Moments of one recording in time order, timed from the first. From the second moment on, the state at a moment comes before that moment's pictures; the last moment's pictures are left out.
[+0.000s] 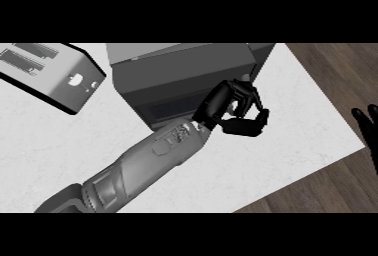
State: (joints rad) left arm -1.01 0.01 -0.82 -0.82 0.60 0.38 -0.31; right arm 0.07 -0.43 -0.08 -1.88 -0.51 0.41 -0.40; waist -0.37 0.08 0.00
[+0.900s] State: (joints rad) left arm -1.03 0.04 -0.77 -0.78 0.74 0.48 -0.37; right arm 0.01 -0.52 -0.13 -1.90 -0.59 0.43 -0.32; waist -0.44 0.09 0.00
